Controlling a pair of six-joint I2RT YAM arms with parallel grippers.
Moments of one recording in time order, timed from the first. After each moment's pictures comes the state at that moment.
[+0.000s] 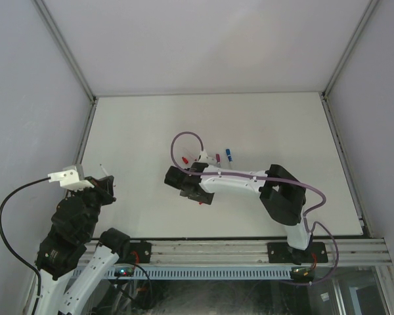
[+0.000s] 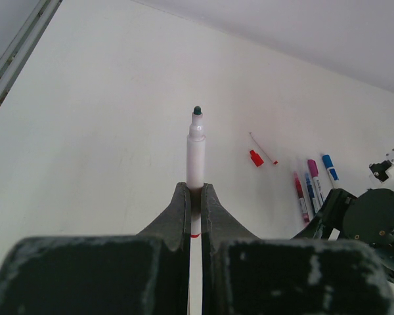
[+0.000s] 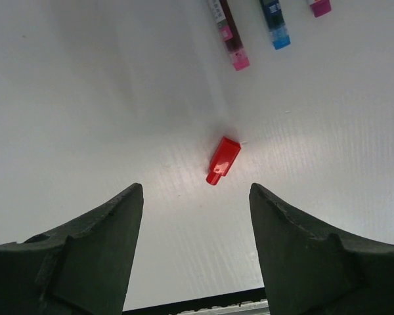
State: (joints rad) left arm -0.44 0.20 0.79 -0.79 -0.43 -0.43; right arm 1.14 1.96 1.50 -0.99 0.46 1.44
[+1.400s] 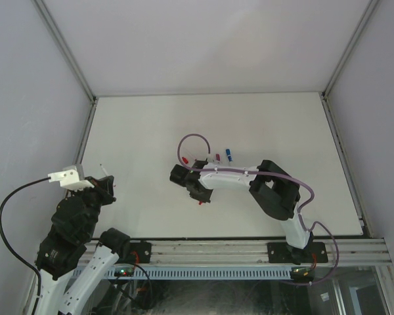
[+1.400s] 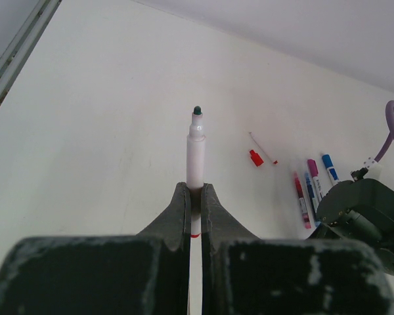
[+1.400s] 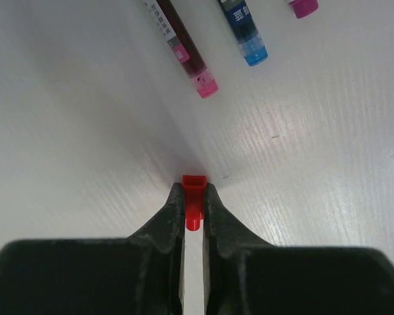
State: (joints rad) left arm -0.44 0.20 0.79 -0.79 -0.43 -0.43; right arm 1.06 2.04 1.47 -0.98 0.37 1.50
